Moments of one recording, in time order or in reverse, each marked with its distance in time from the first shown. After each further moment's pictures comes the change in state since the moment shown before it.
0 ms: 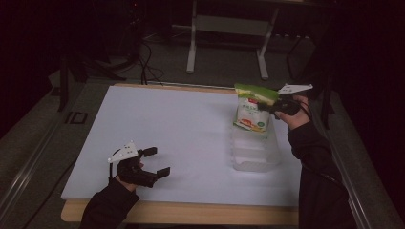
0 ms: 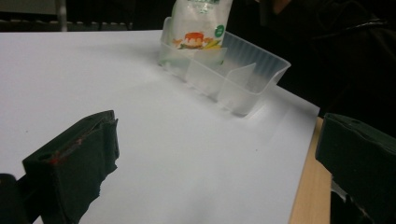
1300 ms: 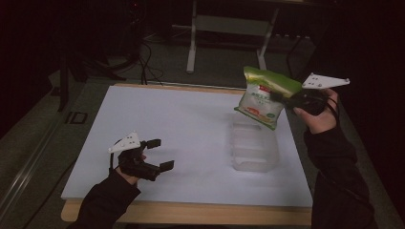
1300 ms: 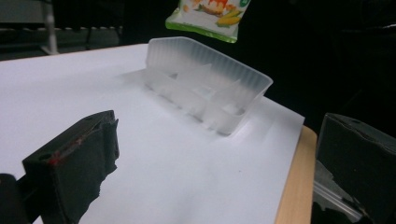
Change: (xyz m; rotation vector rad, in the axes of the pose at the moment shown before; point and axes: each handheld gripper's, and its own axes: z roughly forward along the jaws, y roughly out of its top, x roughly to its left) left arm -0.015 0.038 -0.002 -0.005 -0.024 0.032; right arm 0.062 0.055 -0.092 -0.164 -0.034 -0.131
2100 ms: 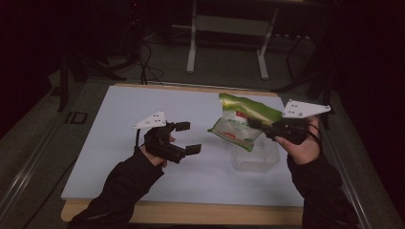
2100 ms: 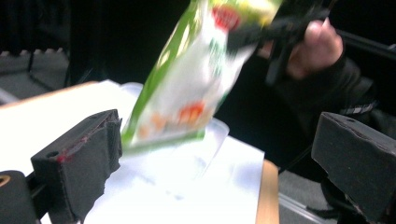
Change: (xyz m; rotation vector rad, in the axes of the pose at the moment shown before) left arm -0.015 0.067 0.054 -0.046 -0.191 0.026; right arm 0.091 -0.008 0.002 -0.017 0.150 -0.024
